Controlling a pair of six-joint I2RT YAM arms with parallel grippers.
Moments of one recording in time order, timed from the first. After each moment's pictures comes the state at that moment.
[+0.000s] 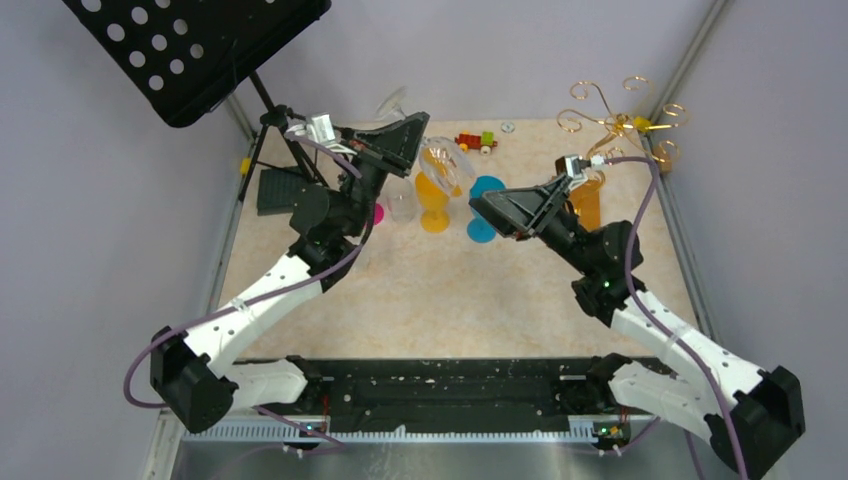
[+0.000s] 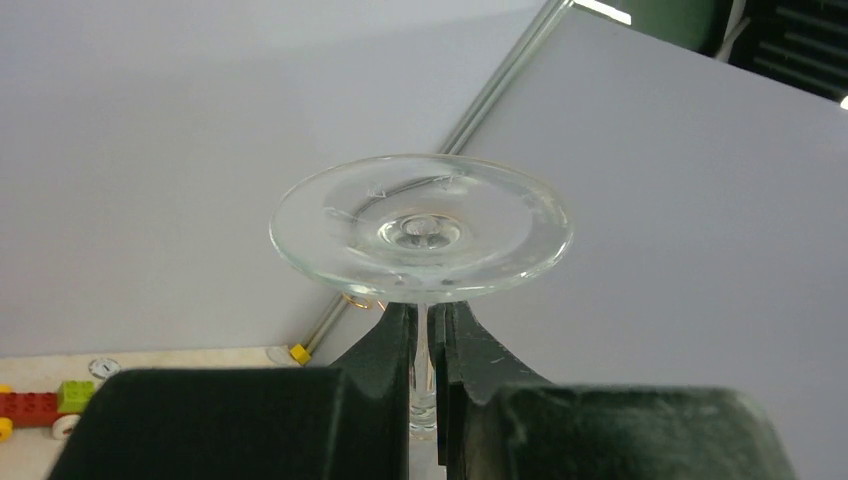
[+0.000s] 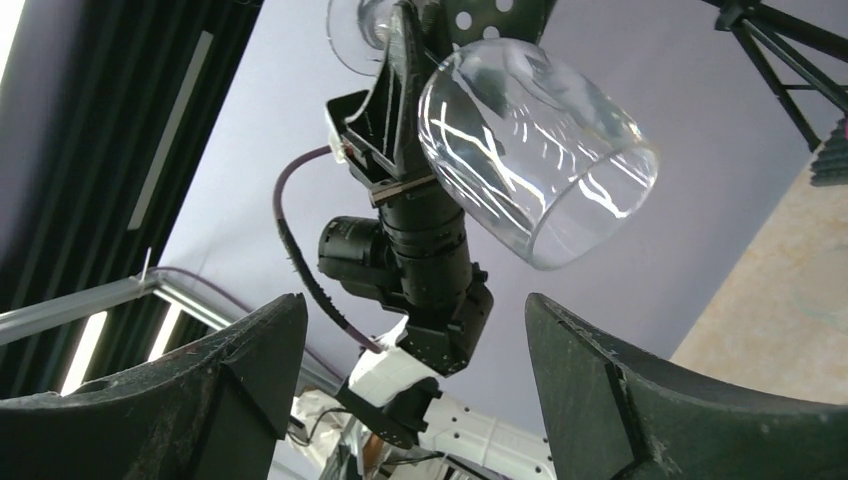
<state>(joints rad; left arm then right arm) -0.70 1.20 1.07 0.73 -0.11 -0.65 0.61 0.90 0.68 0.67 -0.33 1.41</state>
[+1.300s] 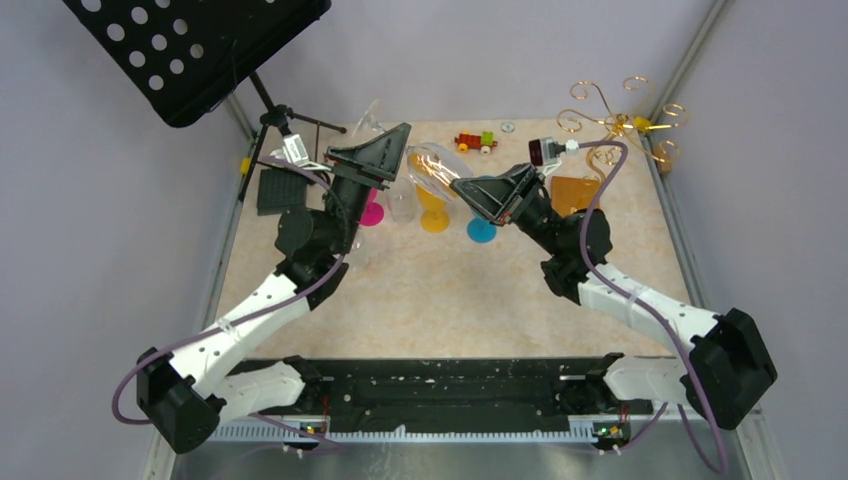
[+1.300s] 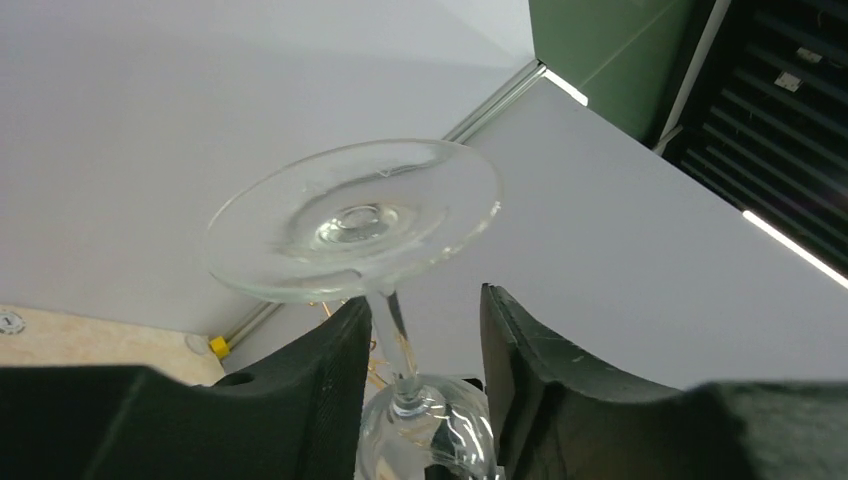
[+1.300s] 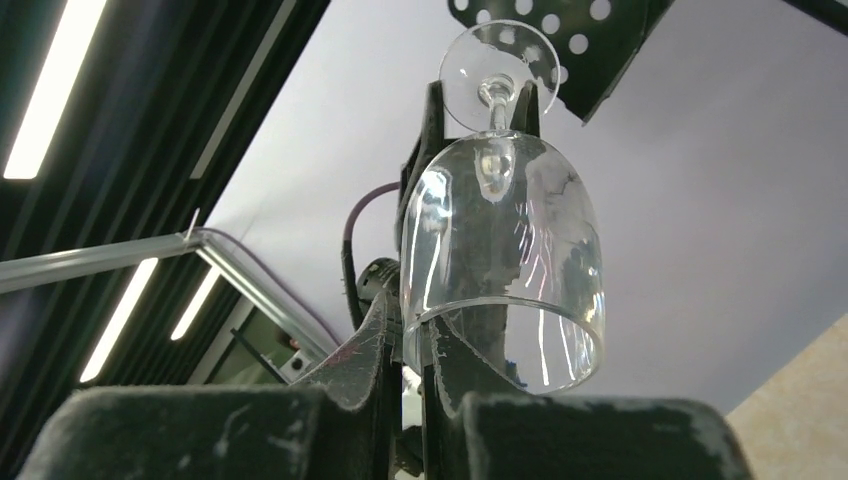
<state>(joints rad) -0.70 1.08 0.94 0.75 -0.23 -0.92 0.69 1.21 0.77 1.12 -0.34 1.43</state>
